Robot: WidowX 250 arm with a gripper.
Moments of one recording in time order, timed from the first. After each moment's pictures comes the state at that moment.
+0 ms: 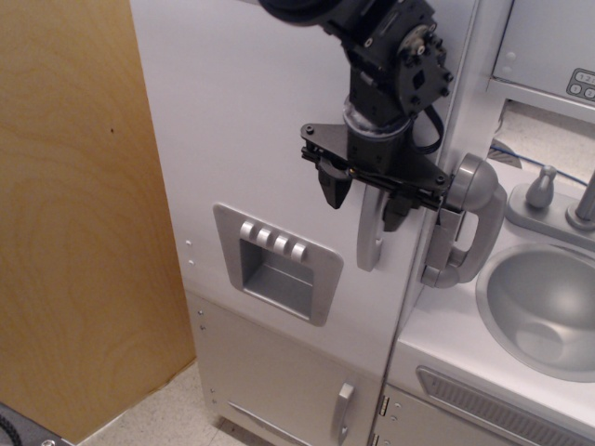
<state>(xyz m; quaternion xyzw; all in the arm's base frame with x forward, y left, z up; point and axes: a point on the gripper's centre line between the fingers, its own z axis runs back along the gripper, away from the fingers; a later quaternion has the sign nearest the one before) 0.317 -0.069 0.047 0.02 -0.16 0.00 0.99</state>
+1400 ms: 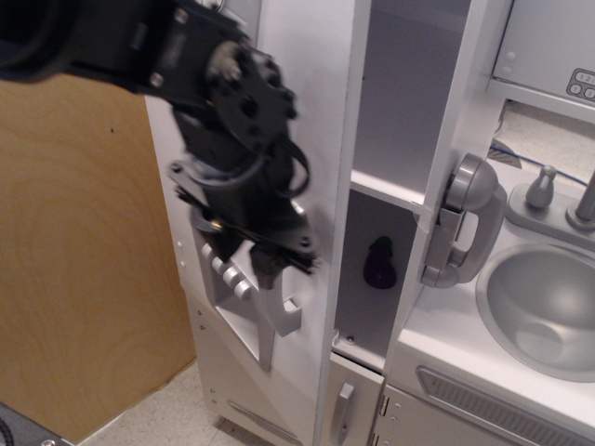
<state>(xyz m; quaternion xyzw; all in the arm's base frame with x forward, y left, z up) 0.220 -0.020 0.064 0.01 -0.14 -0.06 0.99</state>
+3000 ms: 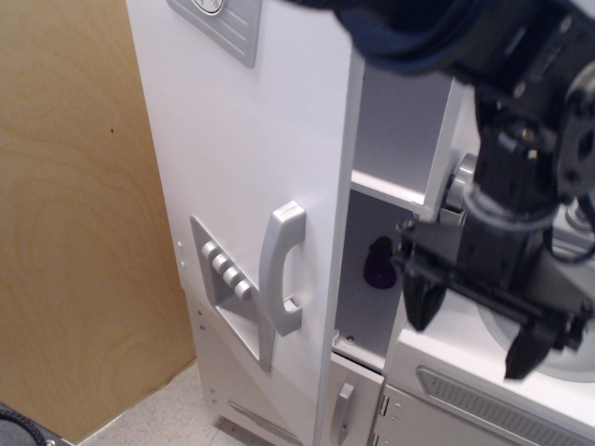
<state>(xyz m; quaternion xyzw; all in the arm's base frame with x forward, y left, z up) 0.231 -0.158 0.070 -0.04 -0.03 -0.07 1.00</state>
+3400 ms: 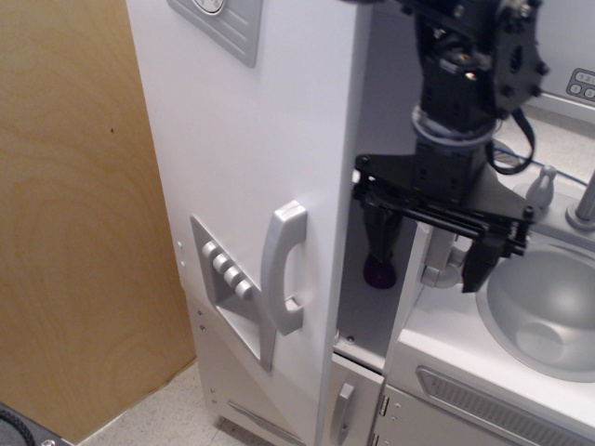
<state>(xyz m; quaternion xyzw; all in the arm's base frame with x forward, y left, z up) 0.263 -0.126 0.074 -0.03 -0.05 -0.01 1.00</state>
